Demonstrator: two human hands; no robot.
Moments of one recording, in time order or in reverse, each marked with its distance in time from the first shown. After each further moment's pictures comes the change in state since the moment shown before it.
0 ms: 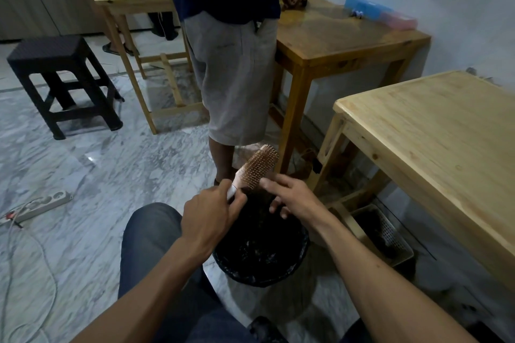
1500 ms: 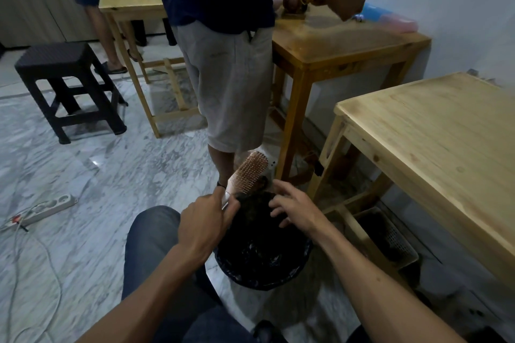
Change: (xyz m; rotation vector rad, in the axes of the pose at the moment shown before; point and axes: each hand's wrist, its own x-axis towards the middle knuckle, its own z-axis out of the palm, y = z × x) left_hand -0.004 -0.018 0.005 -0.001 -0.058 -0.042; right_hand 0.002 0.018 -0.001 -0.087 0.015 0.074
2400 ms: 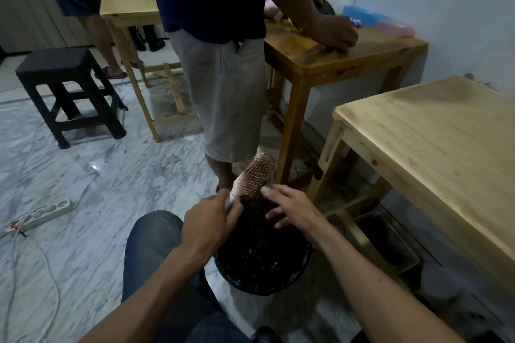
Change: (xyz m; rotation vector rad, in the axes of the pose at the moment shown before) left_hand 0.004 0.005 -0.001 -0.037 0.005 0.070; right_hand -0.007 -0.016 0.003 0.097 -0.016 -0.007
